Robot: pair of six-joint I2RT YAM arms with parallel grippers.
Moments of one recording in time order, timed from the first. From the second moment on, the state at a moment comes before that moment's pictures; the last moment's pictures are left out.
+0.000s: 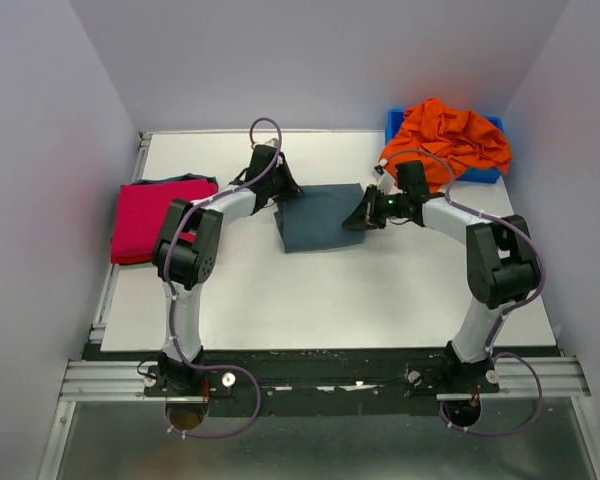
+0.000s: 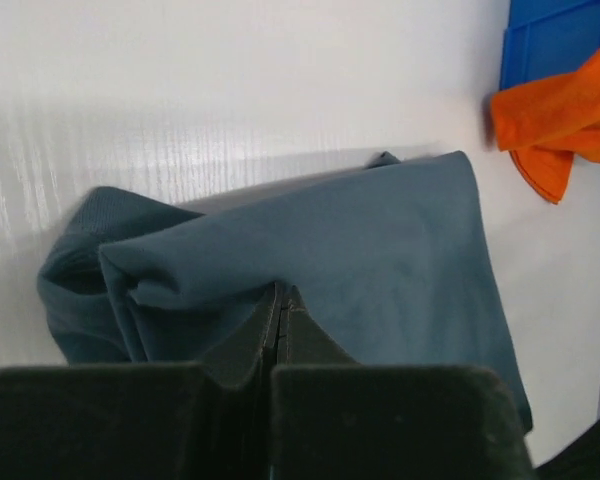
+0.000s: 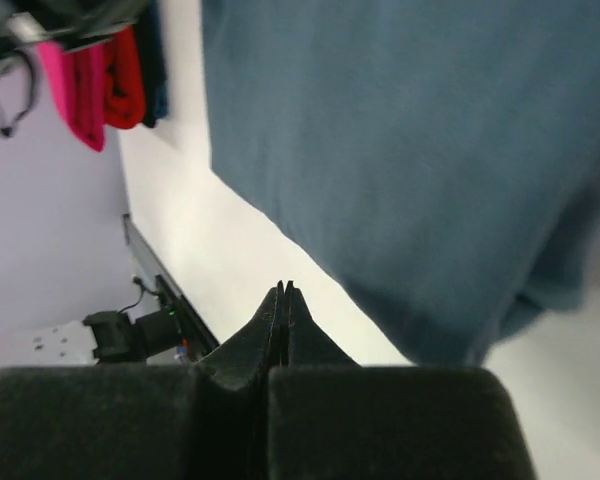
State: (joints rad) left arm -0.37 2.05 1.41 0.05 0.22 -0.71; right arm 0.24 1.81 1.14 -0.18 -0.74 0.56
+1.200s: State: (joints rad) left arm -0.36 1.81 1.20 0.07 0.29 -0.79; right arm 0.20 2.18 1.62 -0.15 -0.86 0.65
